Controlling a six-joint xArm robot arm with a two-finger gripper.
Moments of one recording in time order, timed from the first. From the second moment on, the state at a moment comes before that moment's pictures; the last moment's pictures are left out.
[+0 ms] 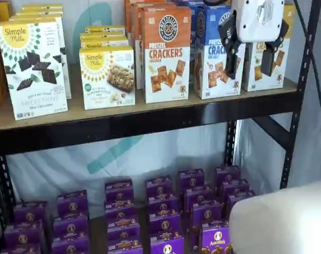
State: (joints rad) arm 0.01 -0.84 -1.15 0.04 2.00 0.03
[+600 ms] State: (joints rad) arm -0.02 -0.83 -1.15 0.06 1.97 0.01
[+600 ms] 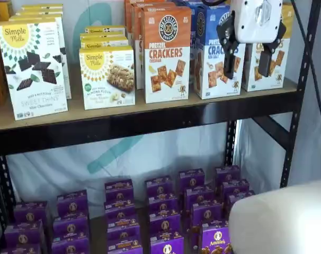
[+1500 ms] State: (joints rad) arm -0.05 -0.62 -1.37 0.01 1.82 -0.04
